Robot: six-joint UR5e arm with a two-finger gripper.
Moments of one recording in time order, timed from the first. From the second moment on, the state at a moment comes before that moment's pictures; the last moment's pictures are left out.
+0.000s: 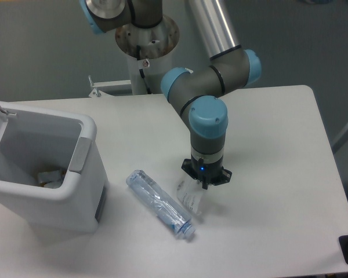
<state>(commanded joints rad) 2.48 -1.99 -1.71 -0.85 1.54 0.85</state>
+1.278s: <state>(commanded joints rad) 2.53 -1.93 -1.56 -0.85 1.27 0.69</state>
